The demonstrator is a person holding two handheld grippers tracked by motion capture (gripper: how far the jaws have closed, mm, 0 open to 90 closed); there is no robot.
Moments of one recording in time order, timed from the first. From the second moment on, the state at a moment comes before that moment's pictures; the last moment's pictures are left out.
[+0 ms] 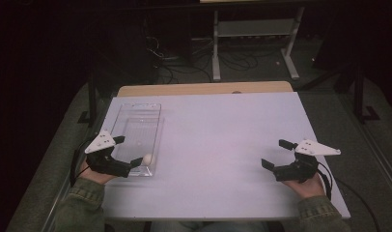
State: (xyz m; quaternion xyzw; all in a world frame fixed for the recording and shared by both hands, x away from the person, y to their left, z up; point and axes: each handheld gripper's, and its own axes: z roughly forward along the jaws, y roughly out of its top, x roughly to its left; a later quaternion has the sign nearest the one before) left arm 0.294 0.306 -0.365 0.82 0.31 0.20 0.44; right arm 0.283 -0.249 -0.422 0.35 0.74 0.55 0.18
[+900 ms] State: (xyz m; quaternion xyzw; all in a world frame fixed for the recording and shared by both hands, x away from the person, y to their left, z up) left arm 0.281 0.318 -0.385 0.78 0.35 0.22 0.47; right arm 0.282 -0.247 -0.423 0.35 0.74 0.54 0.18
